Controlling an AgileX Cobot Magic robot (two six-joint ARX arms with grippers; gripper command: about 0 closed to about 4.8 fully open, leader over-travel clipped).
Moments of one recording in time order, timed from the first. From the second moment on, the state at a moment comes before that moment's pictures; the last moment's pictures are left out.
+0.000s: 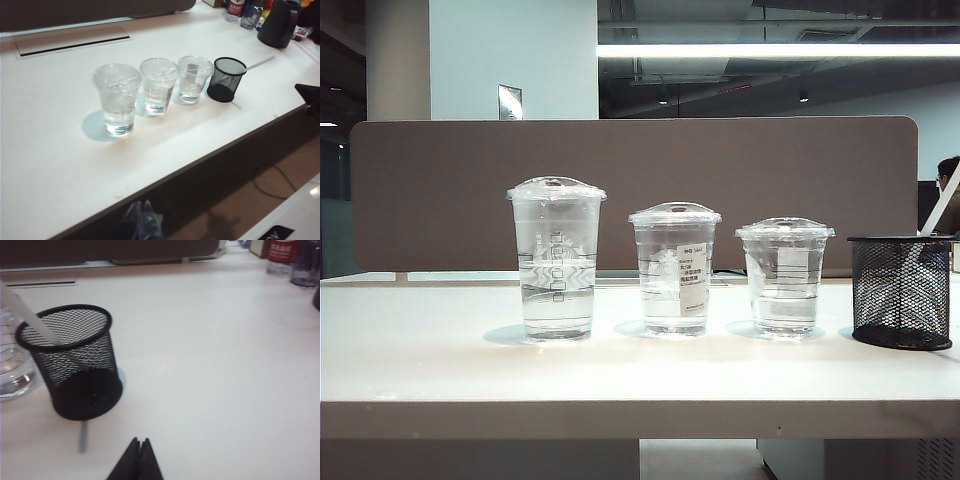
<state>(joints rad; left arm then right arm) -0.28 0.25 1.11 -1.19 0.33 0.02 0.01 0.00 0.01 -0.18 0.14 0.03</state>
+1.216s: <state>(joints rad) -0.28 0.25 0.95 -0.95 0.31 0.07 -0.23 0.81 0.72 0.08 -0.29 0.00</state>
